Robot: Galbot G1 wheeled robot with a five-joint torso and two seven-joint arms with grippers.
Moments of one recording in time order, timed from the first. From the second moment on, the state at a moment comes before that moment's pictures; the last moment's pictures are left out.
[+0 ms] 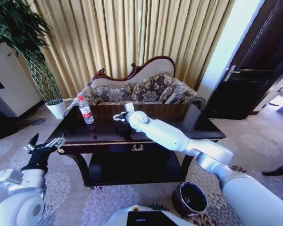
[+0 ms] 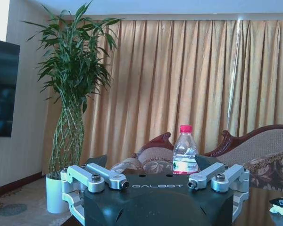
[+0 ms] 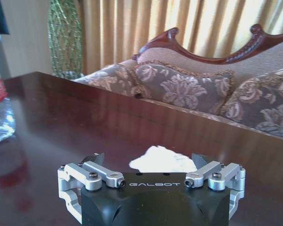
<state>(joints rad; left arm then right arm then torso) 1.69 -1.36 -1.06 -2.49 -0.57 0.31 -0.10 -0.06 1.29 -0.63 1.37 1.17 -0.53 0.53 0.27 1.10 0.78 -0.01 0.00</state>
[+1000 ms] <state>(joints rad) 1.69 -1.35 -1.06 -2.48 -0.58 0.31 -0.10 -0.07 1.24 -0.62 1.33 1.12 -0.53 0.48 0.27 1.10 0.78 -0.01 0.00</state>
